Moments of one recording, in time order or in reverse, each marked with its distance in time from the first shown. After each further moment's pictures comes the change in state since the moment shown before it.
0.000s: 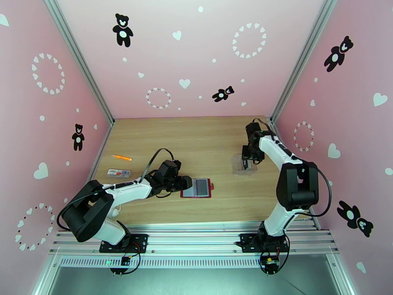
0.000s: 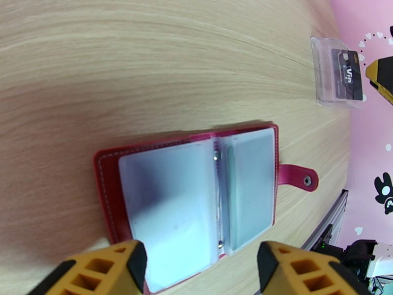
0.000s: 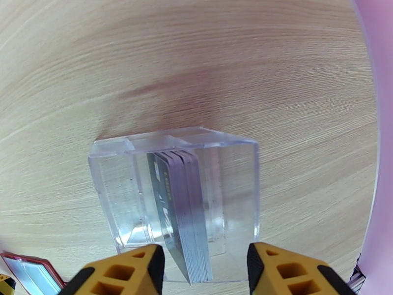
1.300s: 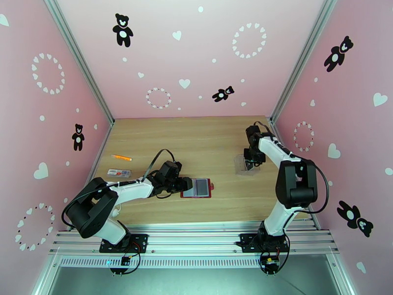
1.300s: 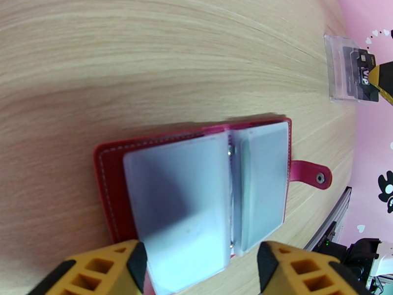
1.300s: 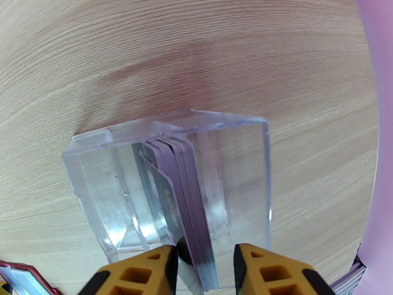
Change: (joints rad) left arm 0.000 0.037 0.000 0.008 0.019 0.000; right arm -0.027 0.008 -0.036 -0.004 0.055 0.023
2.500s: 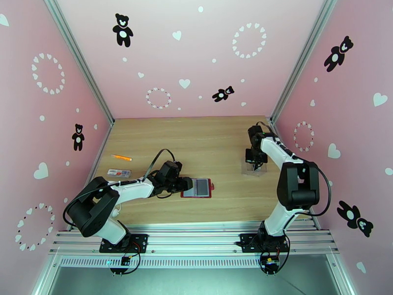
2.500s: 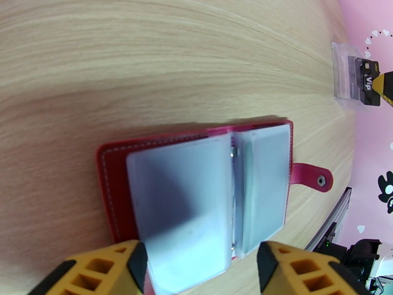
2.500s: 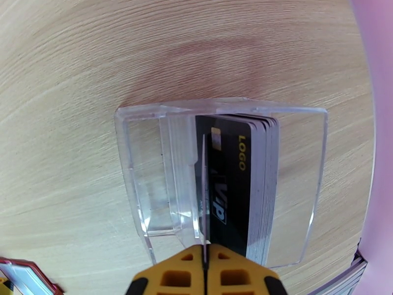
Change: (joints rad) left arm 0.000 0.011 0.000 0.015 0.000 0.000; right arm -0.006 -0.027 -0.004 -0.022 -0.017 0.003
